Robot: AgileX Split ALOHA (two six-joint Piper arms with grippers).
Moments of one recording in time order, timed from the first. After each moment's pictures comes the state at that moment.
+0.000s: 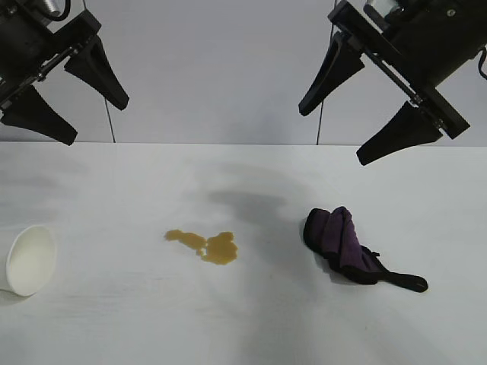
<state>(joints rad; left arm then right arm) -0.09 1.86 -1.39 -0.73 0.97 0.37 0.11 1.73 -1.25 0.74 1.02 -0.23</state>
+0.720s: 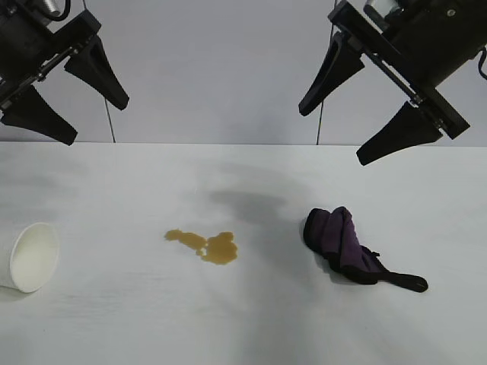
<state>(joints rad) -0.09 1.86 -1.39 -0.73 0.97 0.37 0.11 1.73 -1.25 0.74 1.02 -0.23</state>
